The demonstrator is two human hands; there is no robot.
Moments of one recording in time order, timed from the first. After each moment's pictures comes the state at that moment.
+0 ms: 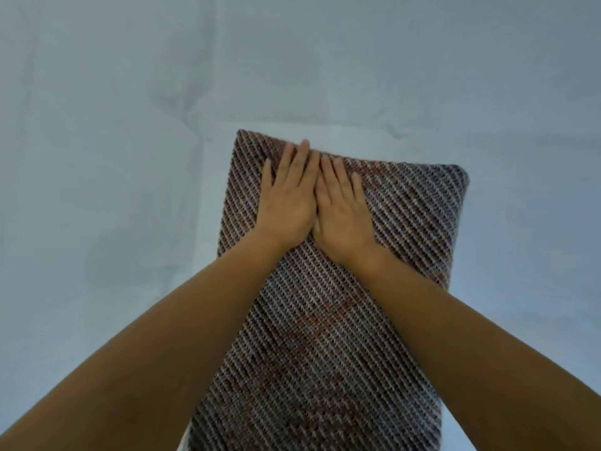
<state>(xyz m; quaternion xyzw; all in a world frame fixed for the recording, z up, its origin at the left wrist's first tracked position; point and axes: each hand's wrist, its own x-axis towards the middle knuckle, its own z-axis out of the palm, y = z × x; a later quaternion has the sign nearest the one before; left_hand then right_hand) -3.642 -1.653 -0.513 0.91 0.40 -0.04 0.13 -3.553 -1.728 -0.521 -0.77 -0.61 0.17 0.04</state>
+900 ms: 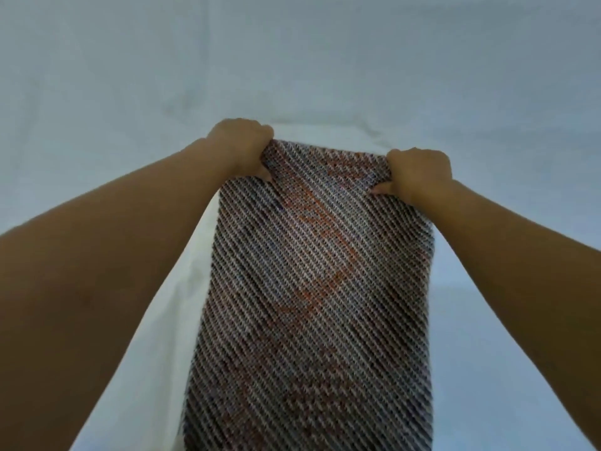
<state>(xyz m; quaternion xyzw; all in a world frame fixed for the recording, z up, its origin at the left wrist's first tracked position) -3.650 -1.566 -0.454 0.94 0.28 -0.21 0.05 -3.440 -1.746 -0.473 -0.82 -0.54 0.12 -0.16</state>
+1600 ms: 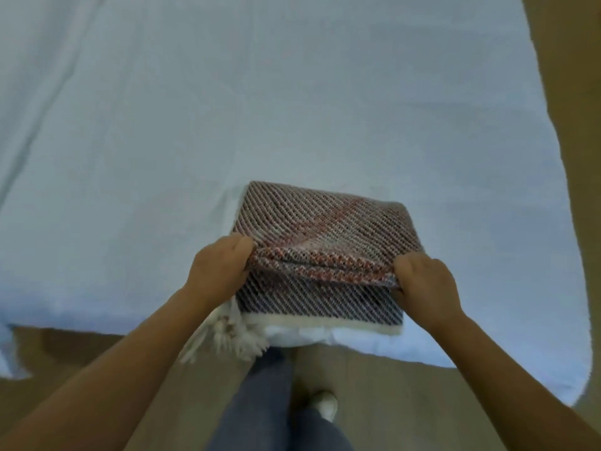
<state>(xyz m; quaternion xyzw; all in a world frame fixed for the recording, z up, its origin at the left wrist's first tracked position) -3.909 -1.864 -0.406 0.95 0.31 0.04 0.06 -3.647 -2.055 -0.398 -0.78 -0.63 0.00 0.03</state>
